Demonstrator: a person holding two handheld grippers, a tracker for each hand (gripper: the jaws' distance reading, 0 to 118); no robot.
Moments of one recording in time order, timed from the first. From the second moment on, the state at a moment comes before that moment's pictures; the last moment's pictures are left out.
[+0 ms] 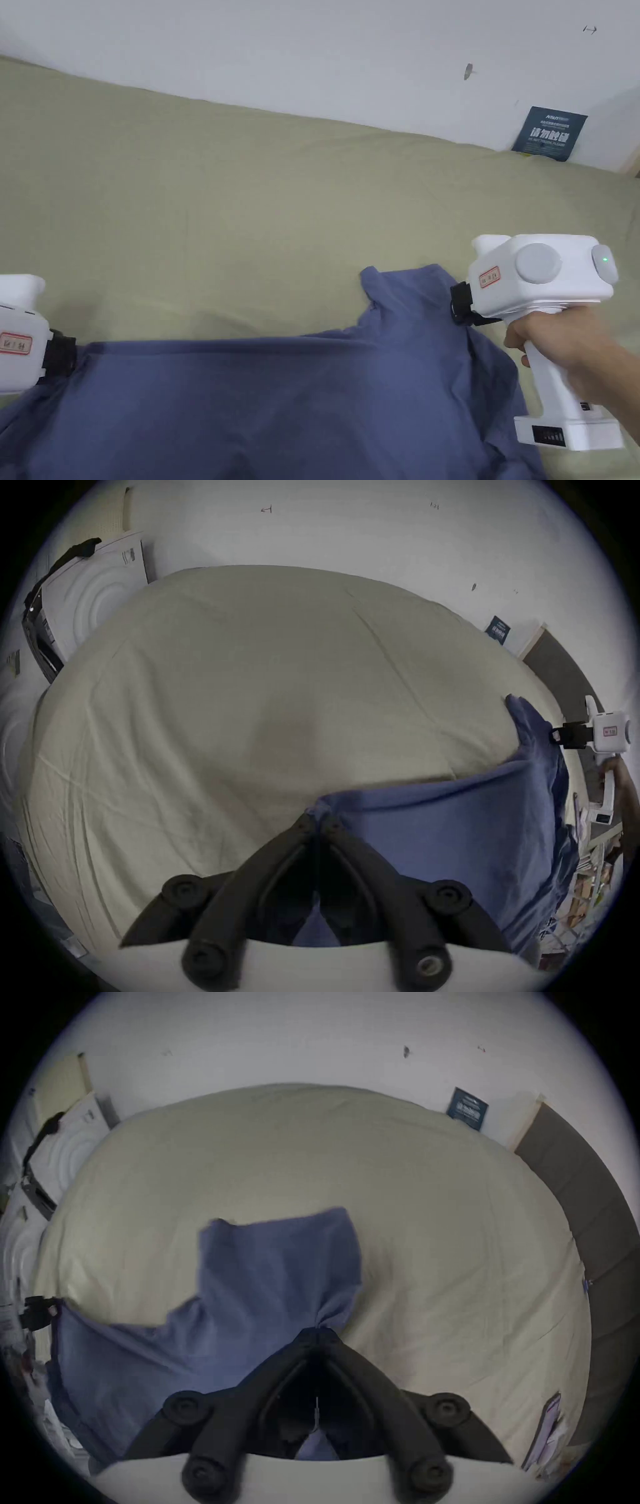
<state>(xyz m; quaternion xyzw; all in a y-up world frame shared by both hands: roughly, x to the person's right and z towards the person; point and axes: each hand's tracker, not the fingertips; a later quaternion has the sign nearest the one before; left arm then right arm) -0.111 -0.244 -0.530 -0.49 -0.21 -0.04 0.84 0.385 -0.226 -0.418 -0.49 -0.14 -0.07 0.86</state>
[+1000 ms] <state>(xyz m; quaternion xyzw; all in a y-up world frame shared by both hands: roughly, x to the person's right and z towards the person) -0.223 -0.176 -0.343 -0.44 -0.31 -0.08 0.84 0.294 -0.147 -0.100 -0.41 -0.11 -0.15 0.89</state>
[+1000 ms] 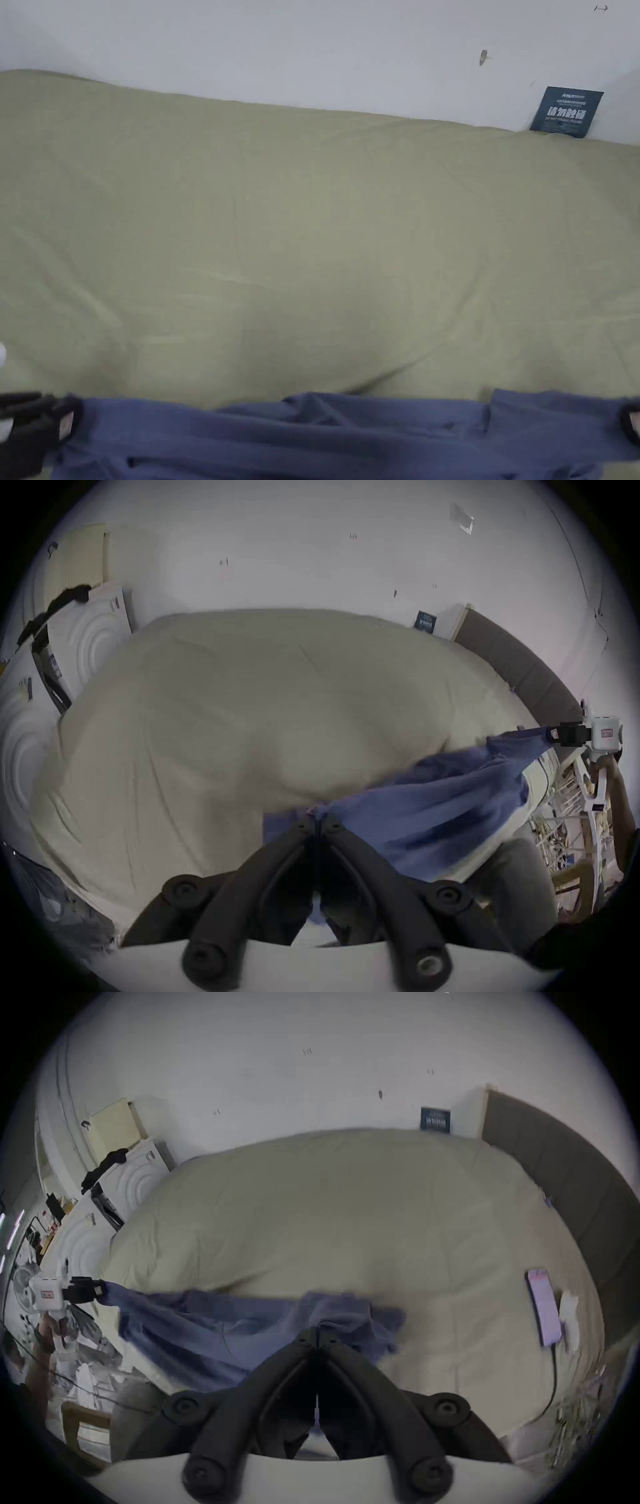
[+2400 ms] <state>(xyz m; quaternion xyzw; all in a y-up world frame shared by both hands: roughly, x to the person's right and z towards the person) -0.055 -0.138 -0.142 -0.28 -0.25 -0.07 0.93 0.084 -0.167 -0.082 -0.27 -0.18 -0.05 0.94</state>
